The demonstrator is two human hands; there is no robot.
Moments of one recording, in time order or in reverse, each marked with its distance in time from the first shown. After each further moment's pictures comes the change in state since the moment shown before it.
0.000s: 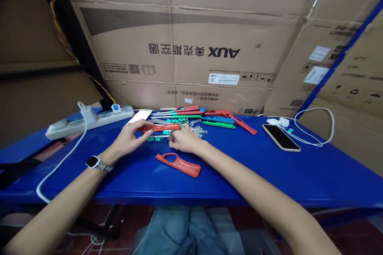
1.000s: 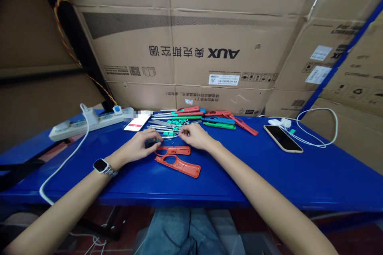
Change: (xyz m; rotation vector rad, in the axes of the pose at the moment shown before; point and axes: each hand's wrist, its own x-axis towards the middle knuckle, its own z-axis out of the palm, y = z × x) left_hand -0.008 0.000 0.014 0.134 -0.275 0.037; right_hand -0.018 0.030 -0.009 0.306 0.168 0.104
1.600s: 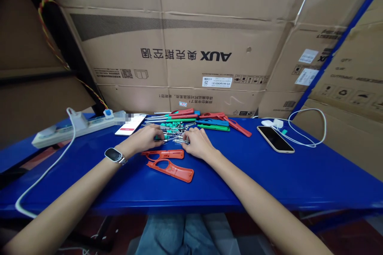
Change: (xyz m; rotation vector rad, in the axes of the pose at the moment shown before) left_hand 0.060 -0.008 0.012 0.279 -0.148 -0.045; right_hand -0.026 0.007 -0.002 -0.413 0.055 0.121
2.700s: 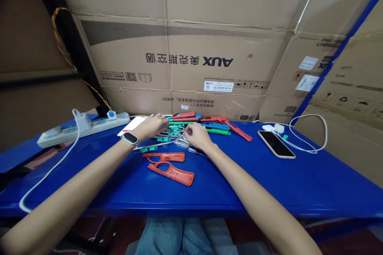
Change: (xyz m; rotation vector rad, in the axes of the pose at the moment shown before) left_hand 0.037 0.000 -0.025 0.359 -0.044 -0.017; right_hand 0.038 0.021 0.010 0.148 0.160 0.090
